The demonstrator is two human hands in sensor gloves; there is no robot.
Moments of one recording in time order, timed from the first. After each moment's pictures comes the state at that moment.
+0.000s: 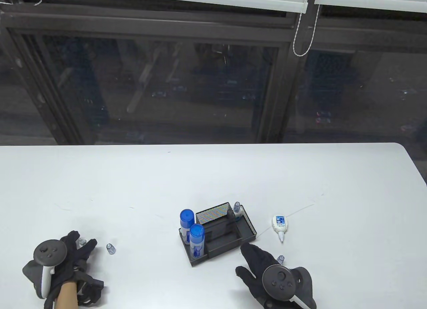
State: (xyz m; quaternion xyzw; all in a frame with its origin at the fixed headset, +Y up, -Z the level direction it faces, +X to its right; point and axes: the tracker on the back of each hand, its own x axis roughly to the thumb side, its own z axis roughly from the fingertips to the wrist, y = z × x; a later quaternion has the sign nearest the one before) left_hand -0.398 -0.781 -0.278 0.00 0.28 0.34 0.90; right_hand 0.138 -0.703 -0.238 0.17 -0.03 0.96 0.24
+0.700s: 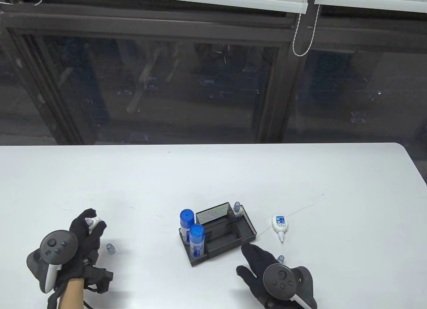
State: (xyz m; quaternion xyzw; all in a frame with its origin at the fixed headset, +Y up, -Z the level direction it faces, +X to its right) left_hand -0.324 -0.662 -0.271 0.14 0.07 0.33 0.93; right_hand 0.139 -0.702 -0.239 0.17 -0.03 0.96 0.24
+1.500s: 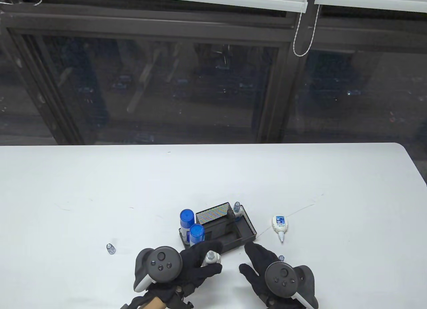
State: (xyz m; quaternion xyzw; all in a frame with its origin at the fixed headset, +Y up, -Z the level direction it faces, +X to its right) left_hand -0.109 -0.702 -0.258 -0.05 -0.27 0.41 0.87; right_hand 0.145 -0.703 -0.242 0.15 -0.03 0.96 0.24
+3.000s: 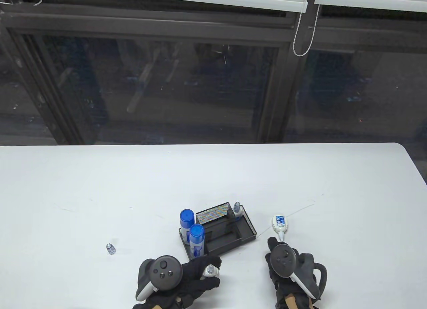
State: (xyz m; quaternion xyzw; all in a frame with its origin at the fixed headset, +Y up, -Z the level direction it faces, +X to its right) left_hand -0.117 -0.735 -0.251 -0.08 -0.25 0.41 0.87; right_hand 0.162 -0.701 -0.264 0.03 -0.02 0.99 0.15
